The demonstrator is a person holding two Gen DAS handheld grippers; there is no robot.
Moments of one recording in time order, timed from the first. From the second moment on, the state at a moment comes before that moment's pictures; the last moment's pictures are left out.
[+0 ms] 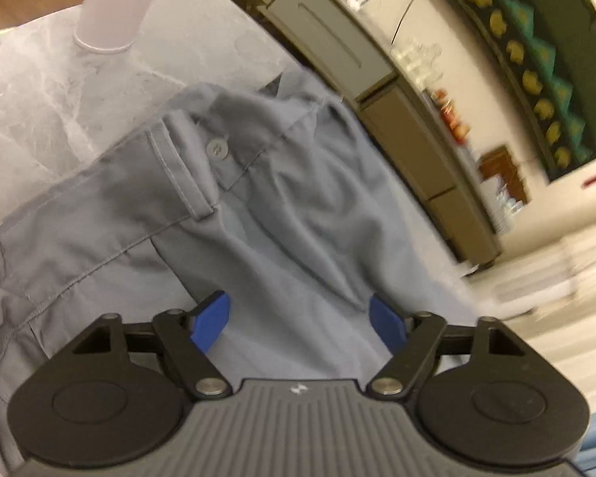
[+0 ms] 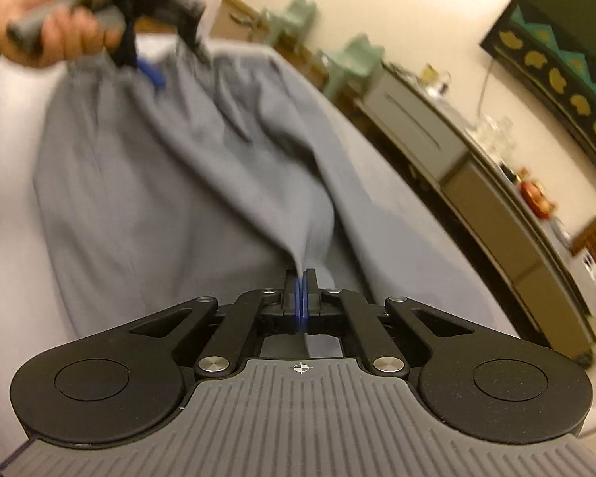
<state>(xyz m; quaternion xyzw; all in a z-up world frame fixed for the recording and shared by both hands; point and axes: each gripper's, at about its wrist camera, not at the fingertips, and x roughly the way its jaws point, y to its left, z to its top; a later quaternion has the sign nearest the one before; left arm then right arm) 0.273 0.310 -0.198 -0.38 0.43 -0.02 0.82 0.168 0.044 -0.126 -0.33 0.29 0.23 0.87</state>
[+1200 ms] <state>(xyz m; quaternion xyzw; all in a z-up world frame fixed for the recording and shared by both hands) 0.265 0.283 -0.204 -0.42 0.43 0.06 0.80 0.127 -0.463 -0.135 0.44 0.29 -0.20 0.82</state>
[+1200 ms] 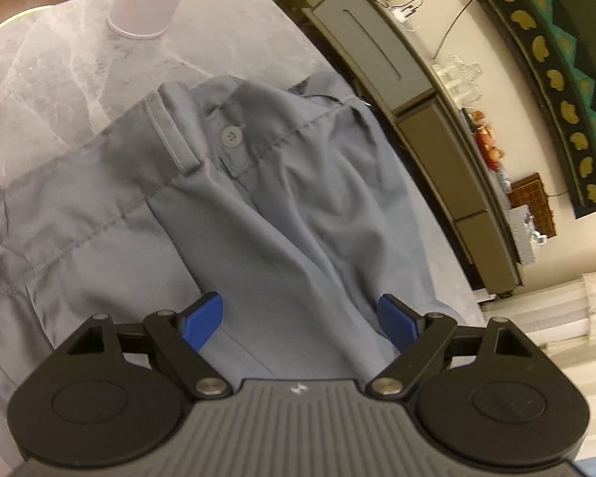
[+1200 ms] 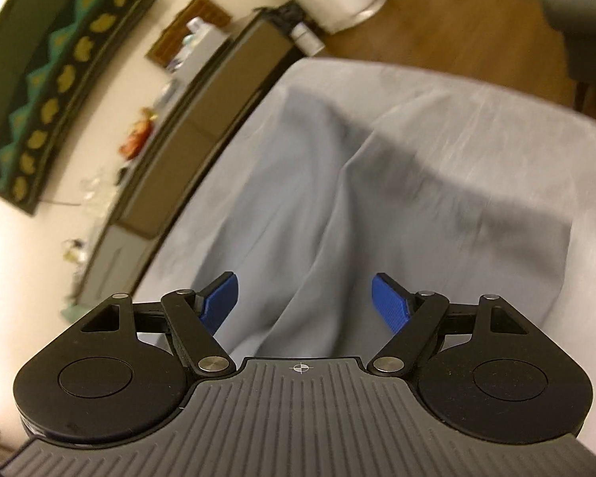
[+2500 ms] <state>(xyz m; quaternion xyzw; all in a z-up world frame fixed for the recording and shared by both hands) 0.274 0.296 -0.019 -0.35 0.26 -0.07 0.90 0.105 -0.496 -0.015 0.40 0.14 -0.17 0.89</state>
